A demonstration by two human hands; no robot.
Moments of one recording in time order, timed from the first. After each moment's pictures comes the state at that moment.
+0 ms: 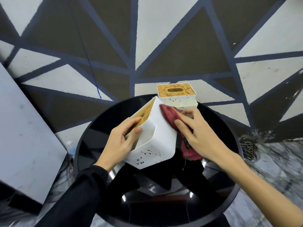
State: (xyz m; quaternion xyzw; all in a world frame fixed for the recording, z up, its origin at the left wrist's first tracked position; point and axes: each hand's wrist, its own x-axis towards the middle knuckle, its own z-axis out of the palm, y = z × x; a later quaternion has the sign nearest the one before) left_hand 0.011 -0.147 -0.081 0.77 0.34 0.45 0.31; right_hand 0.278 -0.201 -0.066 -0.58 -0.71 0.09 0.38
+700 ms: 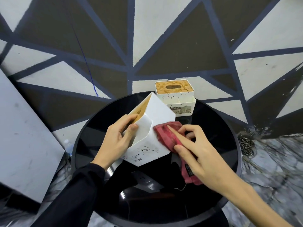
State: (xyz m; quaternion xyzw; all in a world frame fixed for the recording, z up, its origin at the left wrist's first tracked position) left_hand 0.007 -0.145 -0.082 0.77 0.34 0.44 0.31; right_hand 0.261 -0.265 -0.085 -0.53 -0.76 0.08 0.38
